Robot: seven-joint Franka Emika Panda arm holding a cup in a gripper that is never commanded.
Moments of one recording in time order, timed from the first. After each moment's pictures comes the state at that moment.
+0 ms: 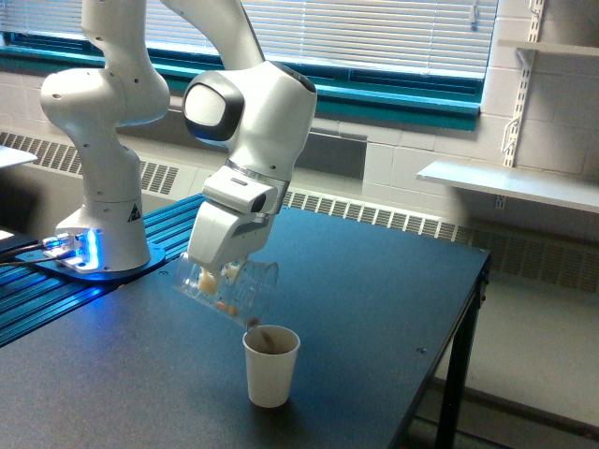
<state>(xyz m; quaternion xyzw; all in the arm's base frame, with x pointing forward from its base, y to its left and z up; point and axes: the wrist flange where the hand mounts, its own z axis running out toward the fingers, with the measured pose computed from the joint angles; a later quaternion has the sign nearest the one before) 0.456 -0.237 0.267 0.94 -0.31 -0.05 0.15</state>
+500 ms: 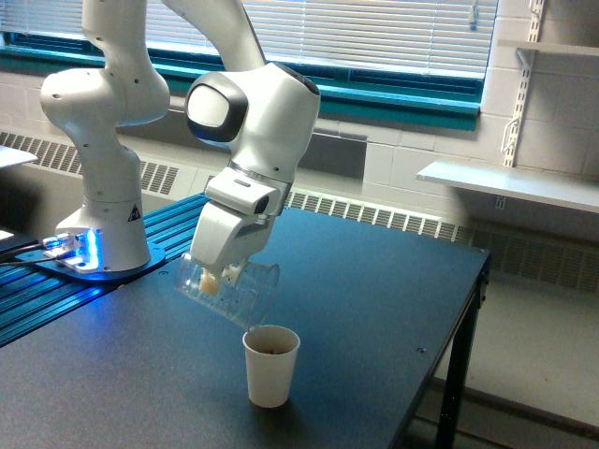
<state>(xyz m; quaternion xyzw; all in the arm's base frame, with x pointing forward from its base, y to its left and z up) 0.458 -0.236 0.266 0.94 -0.30 -0.05 0.15</state>
